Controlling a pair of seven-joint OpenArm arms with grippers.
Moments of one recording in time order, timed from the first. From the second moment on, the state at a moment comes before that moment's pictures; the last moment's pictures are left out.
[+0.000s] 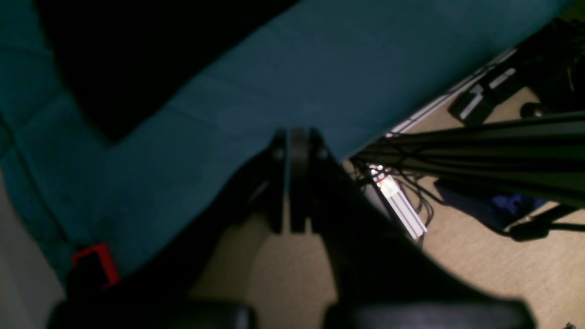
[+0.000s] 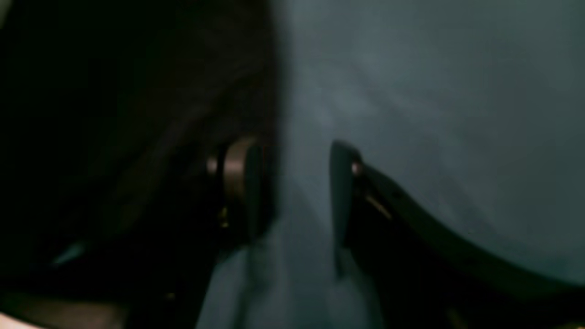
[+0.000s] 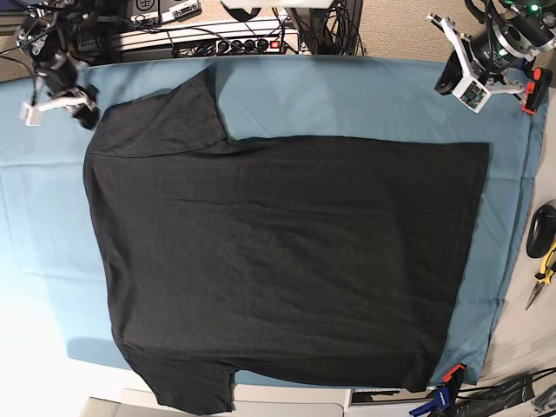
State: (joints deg) left arm 51.4 -35.6 -17.0 132.4 -31.1 -21.9 41.6; right arm -18.2 10.0 53.2 90.6 49.9 27.4 -59.4
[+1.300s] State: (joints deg) left arm 22.3 -26.4 -19.9 108.5 -26.0 -12.6 42.5; right arm -18.9 9.5 45.1 90.9 46.7 29.4 -58.6
